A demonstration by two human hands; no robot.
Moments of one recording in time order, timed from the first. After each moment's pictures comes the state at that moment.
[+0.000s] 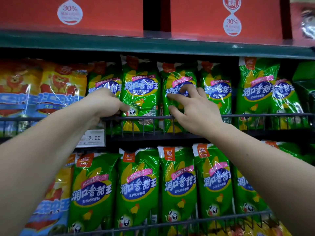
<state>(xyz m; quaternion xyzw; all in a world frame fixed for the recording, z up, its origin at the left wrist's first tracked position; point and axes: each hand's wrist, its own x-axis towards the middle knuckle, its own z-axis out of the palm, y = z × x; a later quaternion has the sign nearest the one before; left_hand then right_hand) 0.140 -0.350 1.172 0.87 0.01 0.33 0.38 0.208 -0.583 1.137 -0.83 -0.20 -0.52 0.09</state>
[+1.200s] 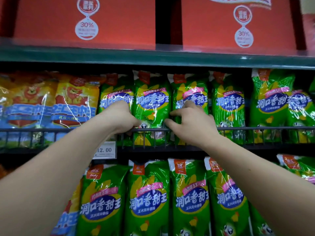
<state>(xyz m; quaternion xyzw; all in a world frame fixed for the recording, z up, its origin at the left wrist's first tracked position) 0.148 -0.352 1.173 0.91 0.04 0.34 0.23 0.196 -0.544 1.143 -0.86 -0.18 -0.45 0.15</state>
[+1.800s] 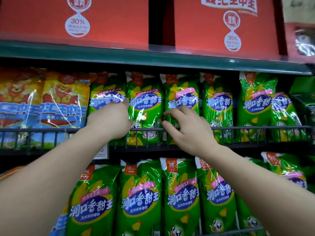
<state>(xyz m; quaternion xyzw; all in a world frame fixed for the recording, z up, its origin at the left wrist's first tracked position) 0.152 -0.351 1.163 0.92 0.05 0.39 0.00 0.198 -0.560 1.122 -0.82 -0.25 -0.50 0.15</state>
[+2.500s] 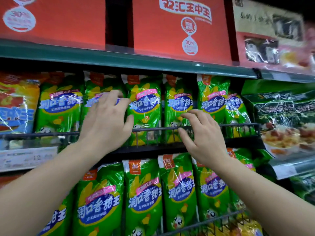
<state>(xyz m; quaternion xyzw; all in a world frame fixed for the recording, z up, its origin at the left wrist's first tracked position) 0.163 -0.433 1.142 0.80 -0.15 0.58 0.03 0.202 -0.684 1.088 -0.77 -0.17 -0.60 0.13</state>
